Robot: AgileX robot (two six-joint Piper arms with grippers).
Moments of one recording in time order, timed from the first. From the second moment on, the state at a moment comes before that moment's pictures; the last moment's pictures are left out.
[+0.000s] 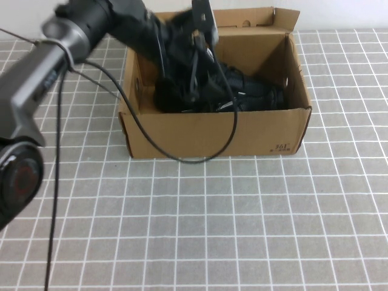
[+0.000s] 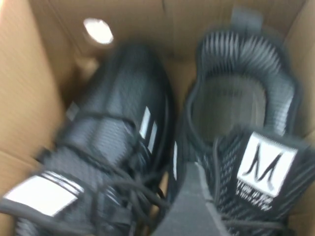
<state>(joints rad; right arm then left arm) 0.81 0.93 -1.17 -0.44 1.18 0.25 -0.36 2.25 -2.20 -0.64 1.17 1.37</state>
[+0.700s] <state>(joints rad) 0.81 0.93 -1.17 -0.37 1.15 0.25 -0.36 1.98 -2.32 -0.51 1.25 0.90</state>
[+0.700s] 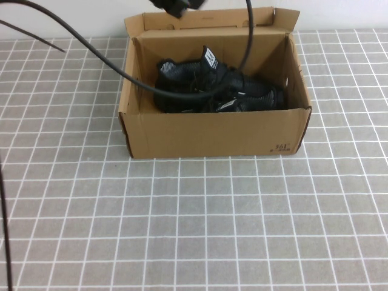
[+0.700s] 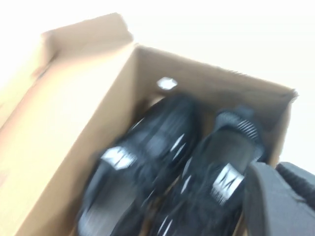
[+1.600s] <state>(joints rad) 0.81 0.30 -1.09 -0.16 1.28 0.33 -0.35 1.37 -2.23 -0.11 1.26 0.36</state>
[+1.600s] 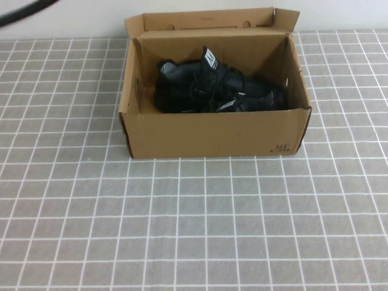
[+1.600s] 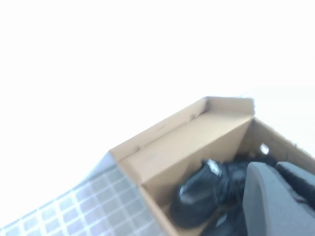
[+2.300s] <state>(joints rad) 0.81 0.25 -0.65 -0.10 0.60 0.31 -0.35 0.30 -0.65 -0.14 0.33 0.33</state>
